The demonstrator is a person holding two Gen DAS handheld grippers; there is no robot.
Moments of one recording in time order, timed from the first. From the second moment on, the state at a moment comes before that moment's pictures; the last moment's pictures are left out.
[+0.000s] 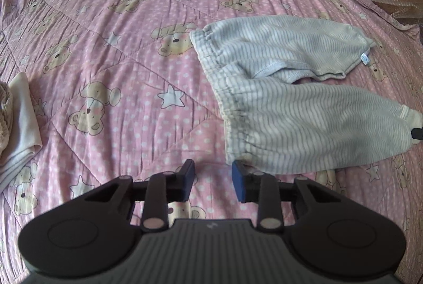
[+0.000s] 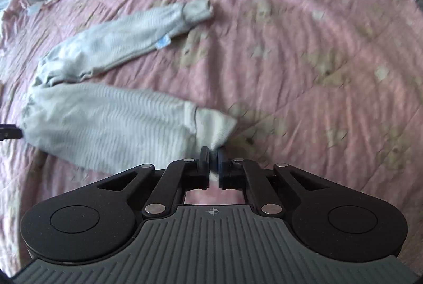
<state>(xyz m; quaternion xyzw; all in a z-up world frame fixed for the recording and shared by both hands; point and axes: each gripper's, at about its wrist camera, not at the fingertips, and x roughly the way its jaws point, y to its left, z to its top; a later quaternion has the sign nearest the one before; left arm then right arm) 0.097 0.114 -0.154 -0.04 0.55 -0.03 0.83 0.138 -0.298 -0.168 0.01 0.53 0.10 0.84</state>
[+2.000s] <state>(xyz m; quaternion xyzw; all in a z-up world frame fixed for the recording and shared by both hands) 0.262 0.117 -0.164 -0.26 0.61 0.07 0.74 0.215 -0.296 -0.184 0.17 0.49 0.17 0.84</state>
